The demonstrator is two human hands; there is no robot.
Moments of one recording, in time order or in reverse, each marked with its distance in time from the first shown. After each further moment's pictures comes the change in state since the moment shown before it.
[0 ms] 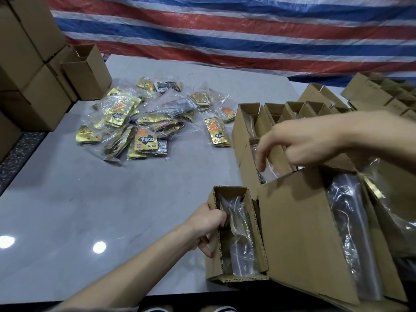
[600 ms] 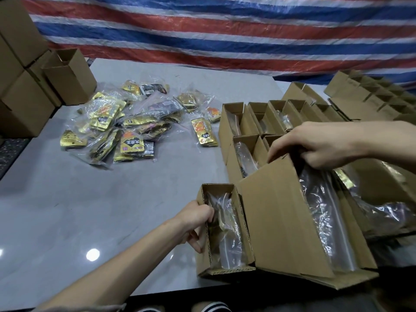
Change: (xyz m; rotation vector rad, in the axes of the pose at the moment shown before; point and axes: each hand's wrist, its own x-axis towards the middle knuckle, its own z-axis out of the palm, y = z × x) left_hand 0.005 0.006 0.010 0.045 -0.002 -0.008; right_hand -0.053 0.048 0.029 0.028 0.114 0.044
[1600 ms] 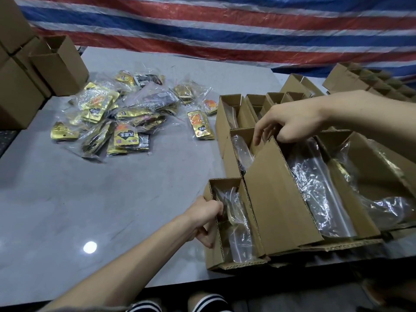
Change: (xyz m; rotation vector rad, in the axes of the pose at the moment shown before) left_hand 0.008 0.006 0.023 -0.043 -0.018 0.019; right_hand 0.056 0.010 -0.017 0.128 -0.077 0.080
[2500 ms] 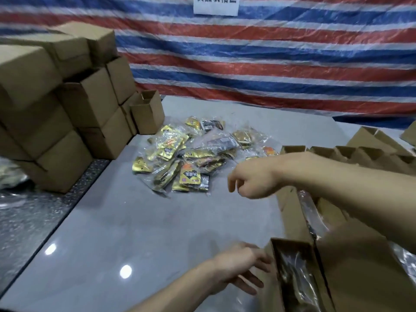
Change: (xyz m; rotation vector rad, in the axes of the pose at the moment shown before) left_hand -0.028 0.004 -0.074 -0.112 -0.132 0.092; right_hand 0.100 -0.166 -0.014 -0.253 0.039 -0.206
